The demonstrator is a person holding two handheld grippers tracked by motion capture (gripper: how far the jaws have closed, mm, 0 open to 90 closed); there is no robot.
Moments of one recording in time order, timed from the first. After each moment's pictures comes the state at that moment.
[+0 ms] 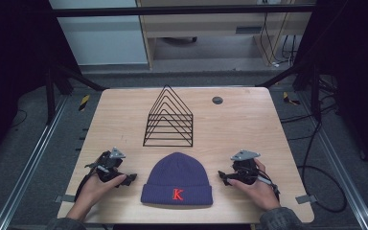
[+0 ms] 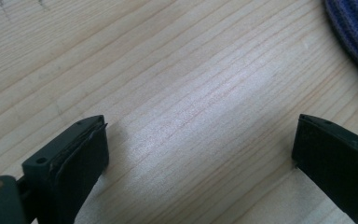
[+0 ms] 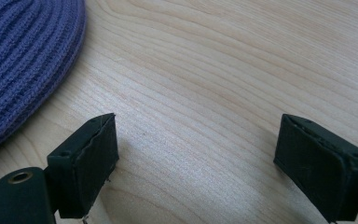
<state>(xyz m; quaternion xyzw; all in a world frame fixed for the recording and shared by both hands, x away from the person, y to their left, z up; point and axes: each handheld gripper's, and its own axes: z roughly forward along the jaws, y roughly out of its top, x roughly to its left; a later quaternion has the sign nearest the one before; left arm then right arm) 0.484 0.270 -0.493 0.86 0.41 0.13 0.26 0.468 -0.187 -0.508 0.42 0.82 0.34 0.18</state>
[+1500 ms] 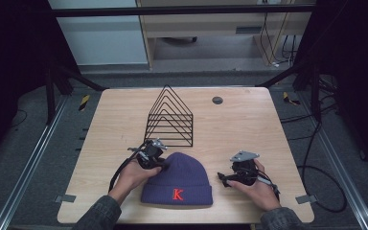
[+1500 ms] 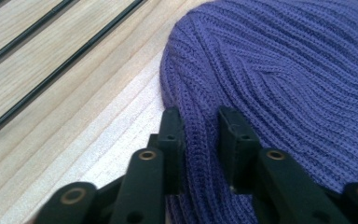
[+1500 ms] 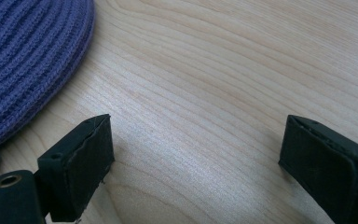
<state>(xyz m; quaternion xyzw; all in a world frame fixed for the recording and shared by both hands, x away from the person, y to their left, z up) 0.515 0.149 -0.472 0.91 0.32 0.06 0.27 0.466 -0.185 -0.509 0.42 0.82 0.34 0.18</state>
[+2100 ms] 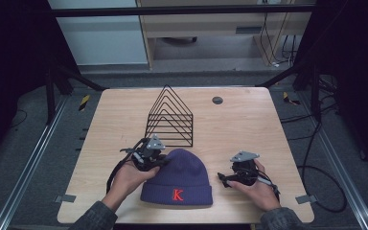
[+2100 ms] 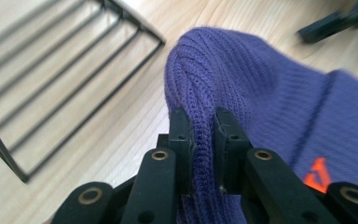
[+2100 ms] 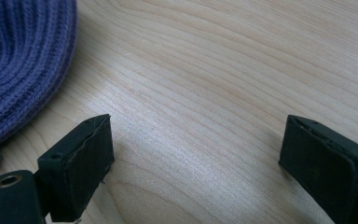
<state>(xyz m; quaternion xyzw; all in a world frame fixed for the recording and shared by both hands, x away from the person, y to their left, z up) 0.476 0.144 -0.406 0.90 0.26 0.12 0.33 0.465 -0.185 -0.508 0.42 0.82 0.34 0.17</state>
